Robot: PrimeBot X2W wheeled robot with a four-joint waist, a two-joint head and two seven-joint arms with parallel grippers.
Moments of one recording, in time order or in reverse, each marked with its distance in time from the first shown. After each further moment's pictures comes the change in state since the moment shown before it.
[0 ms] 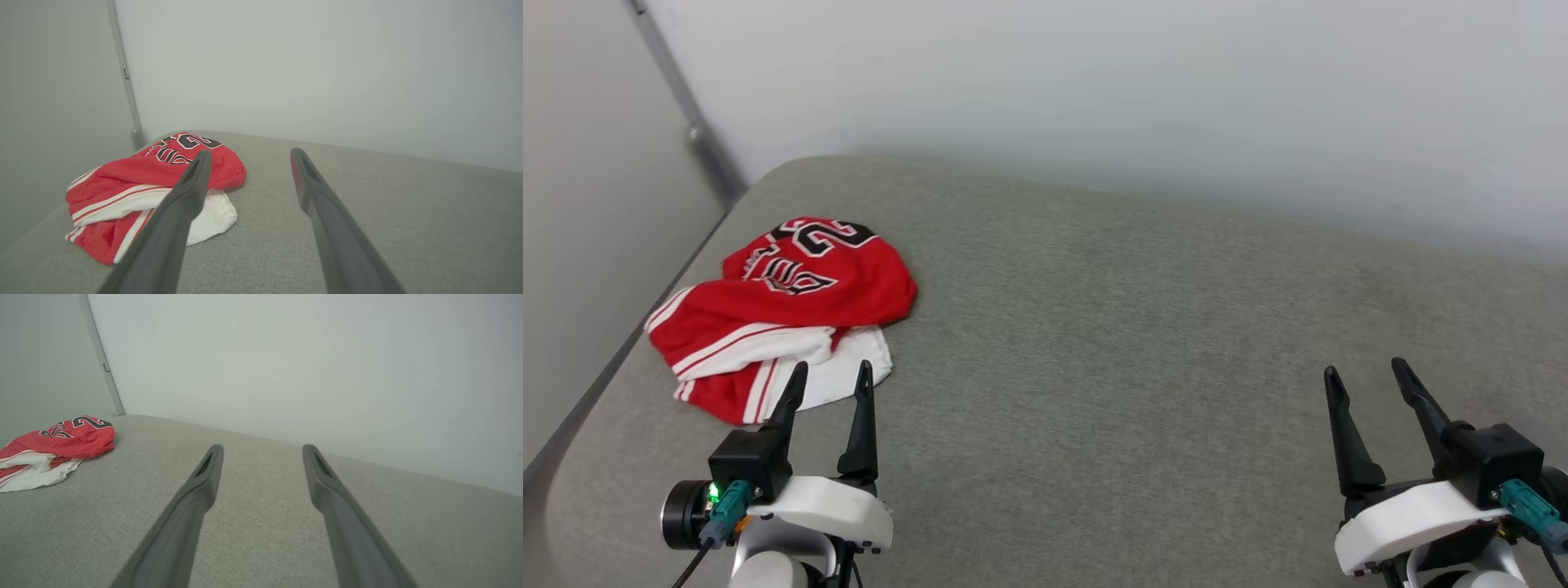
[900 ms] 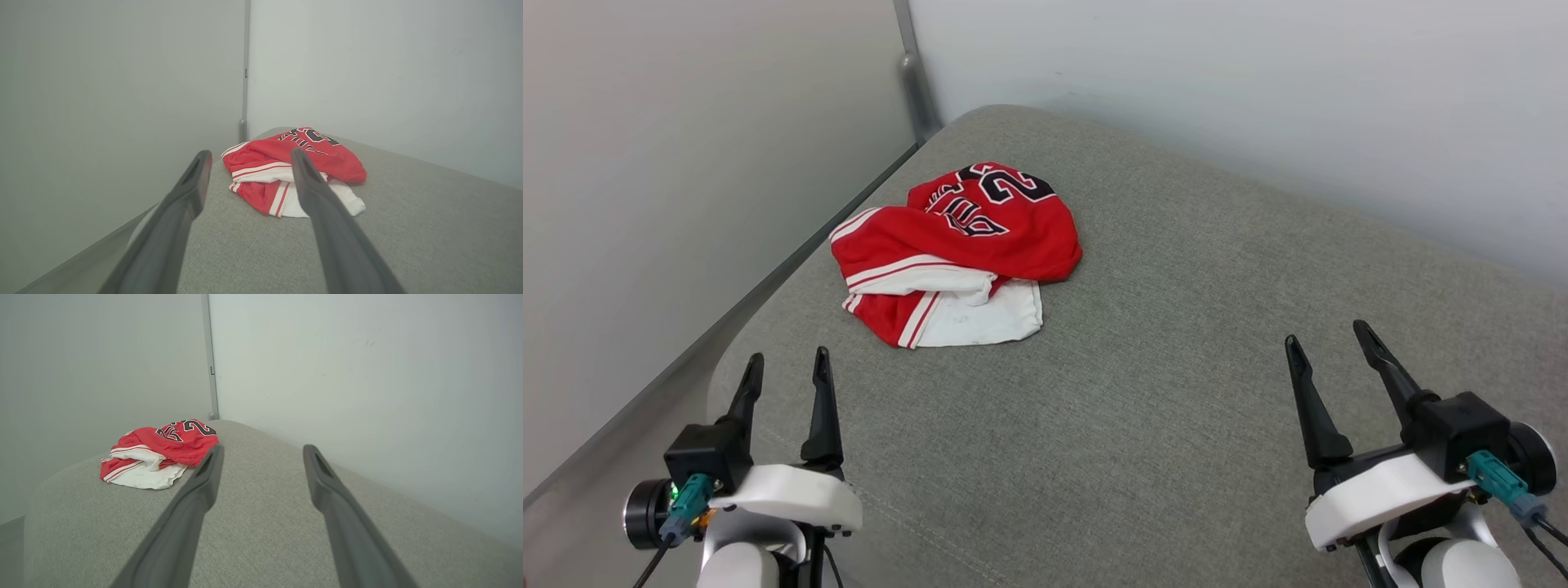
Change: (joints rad) left arm -0.001 -0.001 0.082 -0.021 -0.011 0.005 0.000; right arm -0.063 0.001 0.074 -0.018 -0.018 0.000 0.012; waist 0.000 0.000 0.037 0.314
